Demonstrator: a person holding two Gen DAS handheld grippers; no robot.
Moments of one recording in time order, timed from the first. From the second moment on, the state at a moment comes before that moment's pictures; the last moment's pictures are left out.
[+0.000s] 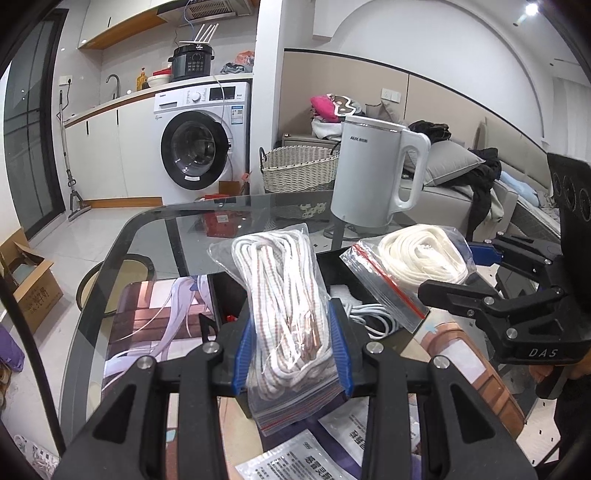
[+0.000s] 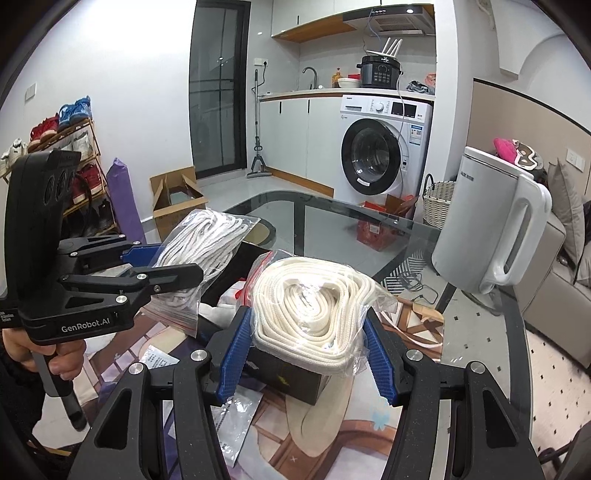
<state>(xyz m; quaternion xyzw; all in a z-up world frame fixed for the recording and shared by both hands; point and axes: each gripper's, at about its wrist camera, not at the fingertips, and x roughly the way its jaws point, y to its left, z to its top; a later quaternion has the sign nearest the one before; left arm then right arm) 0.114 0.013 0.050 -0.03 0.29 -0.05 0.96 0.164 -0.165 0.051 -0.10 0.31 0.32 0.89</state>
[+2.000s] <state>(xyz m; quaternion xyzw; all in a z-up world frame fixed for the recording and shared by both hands) 0.137 0.019 0.029 -0.03 0.33 -0.05 0.94 0.209 -0.144 0.032 -0.16 0.34 0.34 0.86</state>
